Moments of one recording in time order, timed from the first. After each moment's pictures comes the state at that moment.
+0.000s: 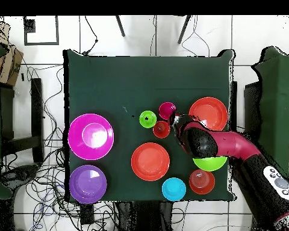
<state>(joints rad) -0.99 -0.50 0.63 1.77 -0.66 0.21 1.87</state>
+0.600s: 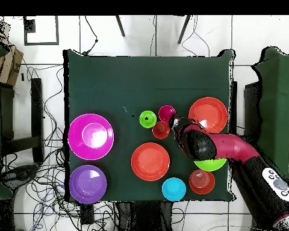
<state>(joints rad) -0.98 -0.50 0.61 1.78 -0.66 0.20 1.87</state>
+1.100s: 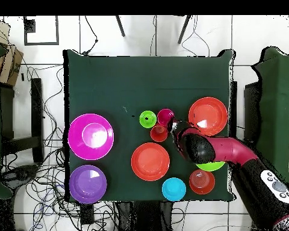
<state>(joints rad) -0.98 -0.51 0.59 1.81 -0.66 0.19 1.87</state>
